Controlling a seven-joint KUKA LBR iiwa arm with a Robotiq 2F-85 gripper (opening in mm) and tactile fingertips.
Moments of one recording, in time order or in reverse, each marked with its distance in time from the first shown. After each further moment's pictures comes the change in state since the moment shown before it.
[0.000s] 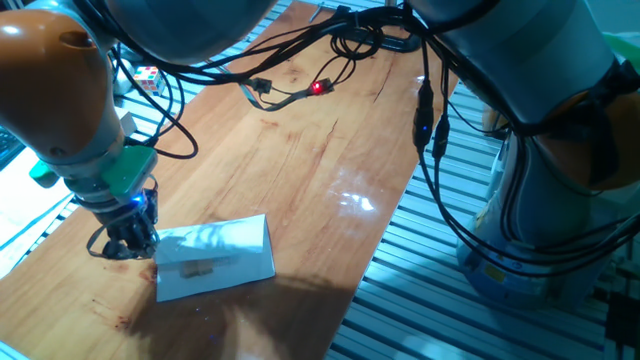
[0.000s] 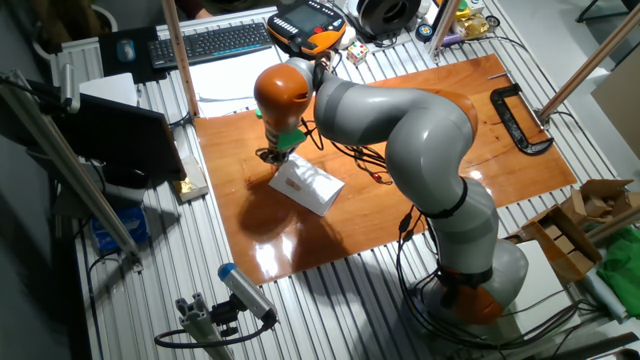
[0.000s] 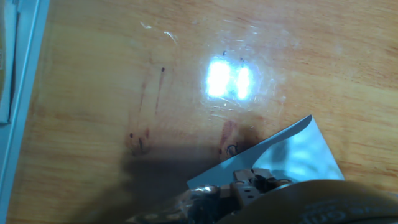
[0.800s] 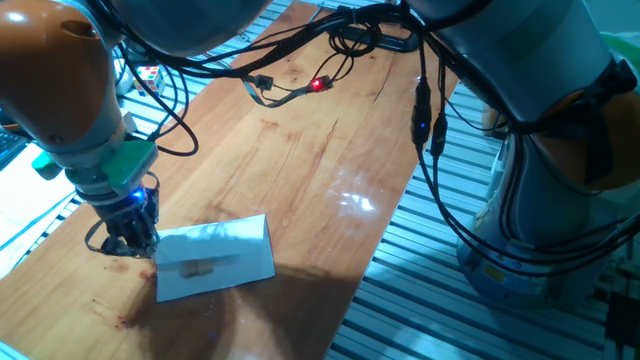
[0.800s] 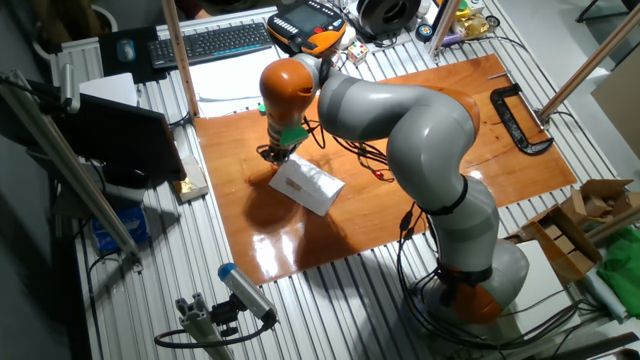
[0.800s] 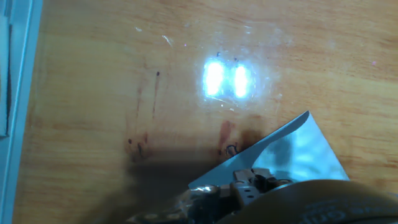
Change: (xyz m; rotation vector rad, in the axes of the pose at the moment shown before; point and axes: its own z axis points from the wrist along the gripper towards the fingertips) arm 0.000 0.000 0.000 -0.059 0.041 -0.001
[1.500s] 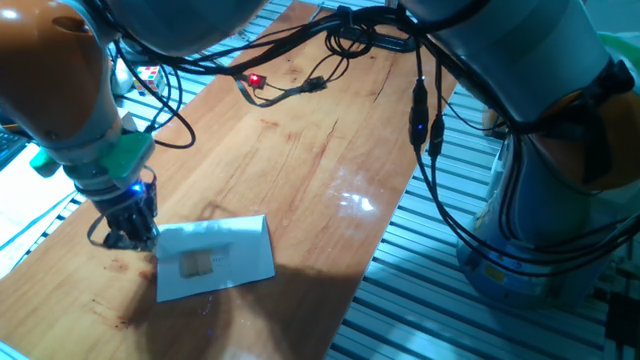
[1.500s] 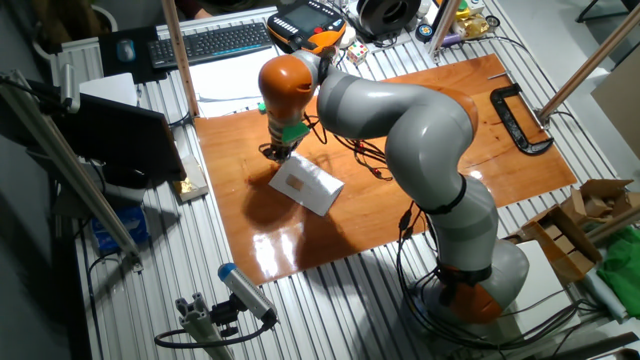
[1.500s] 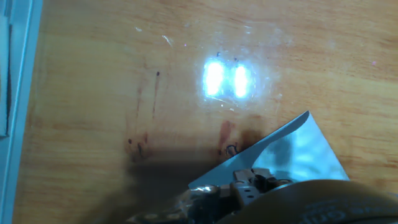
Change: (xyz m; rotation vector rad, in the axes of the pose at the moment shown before) arm -0.006 -0.018 -0.007 0.023 0.010 -0.011
